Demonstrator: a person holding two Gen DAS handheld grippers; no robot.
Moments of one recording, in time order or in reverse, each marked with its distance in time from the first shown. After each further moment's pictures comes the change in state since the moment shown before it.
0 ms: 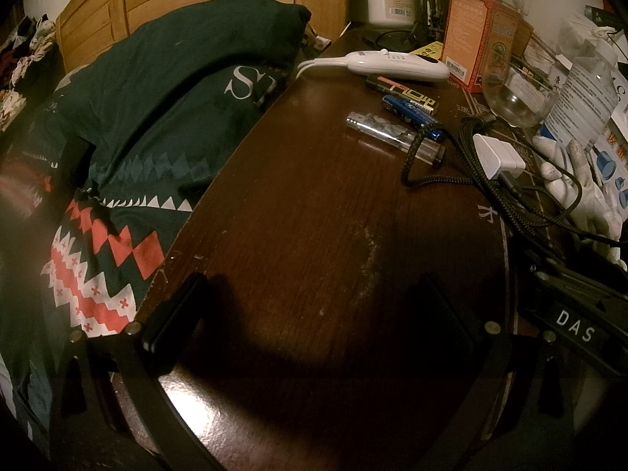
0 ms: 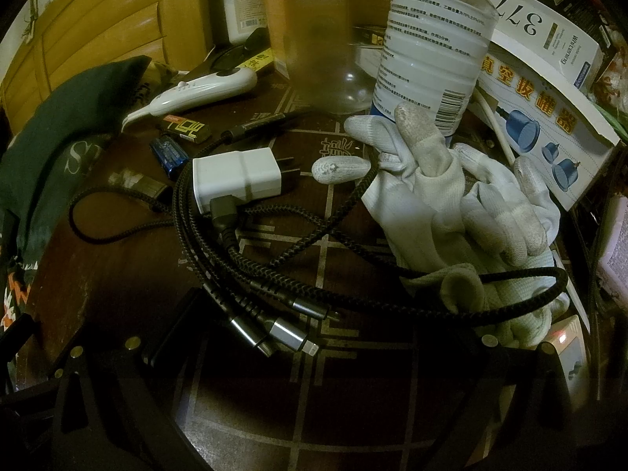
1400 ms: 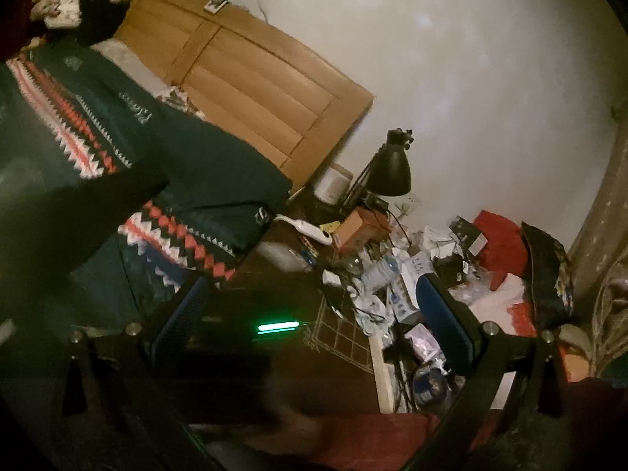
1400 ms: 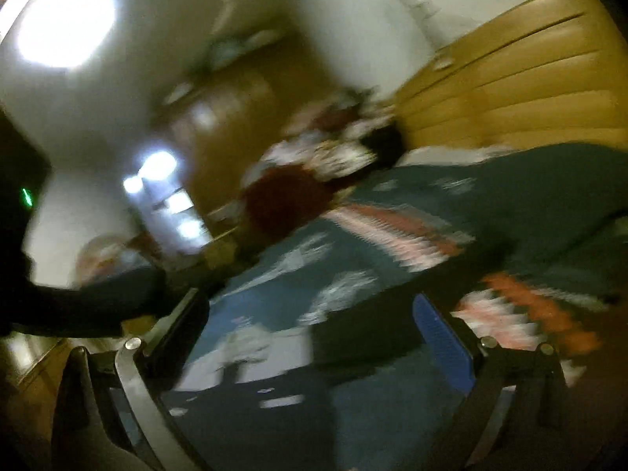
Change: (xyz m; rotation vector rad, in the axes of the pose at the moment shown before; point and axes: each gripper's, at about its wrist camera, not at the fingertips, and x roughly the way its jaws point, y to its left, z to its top) left arm -0.345 0.188 -0.098 -0.445 -0.374 -0.473; right arm -0.252 0.286 -0.116 -0.486 -0.228 1.400
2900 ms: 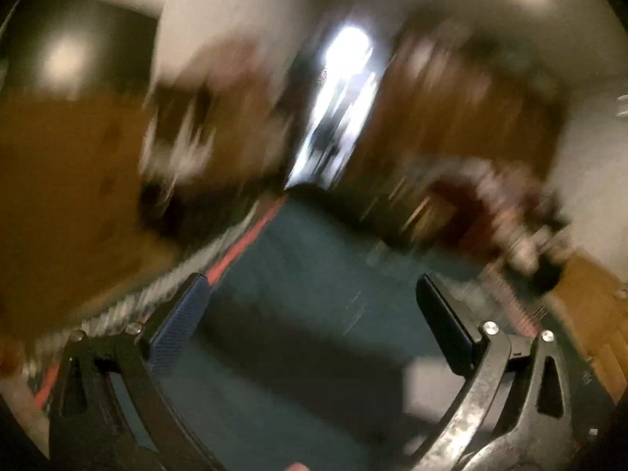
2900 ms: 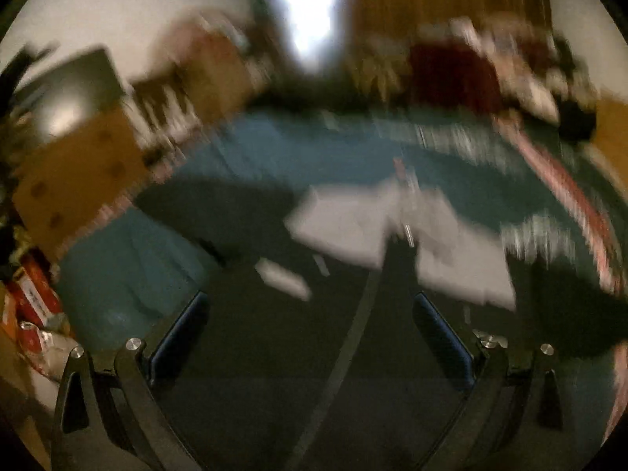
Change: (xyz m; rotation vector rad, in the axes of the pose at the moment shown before) left arm -0.611 0.266 -0.249 -0.595 -0.873 1.396; right arm 0.171 0.329 -0.227 -0.552 0.639 0.148
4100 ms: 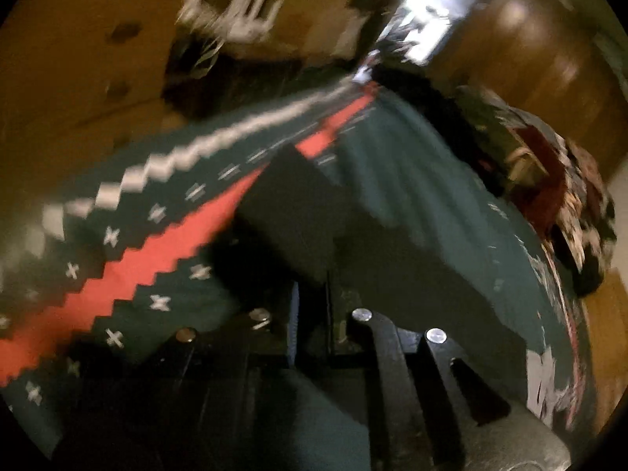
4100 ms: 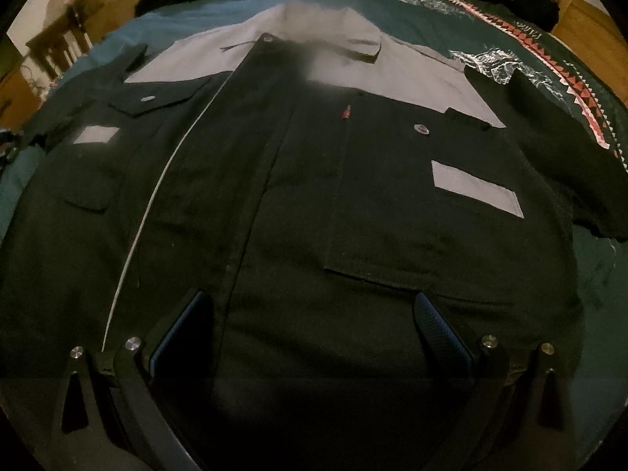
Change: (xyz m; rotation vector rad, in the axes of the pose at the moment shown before) left arm 0.192 0.128 -0.052 -0.132 0.239 0.058; right arm 0.120 -0.109 -0.112 0.153 0.331 -0.189
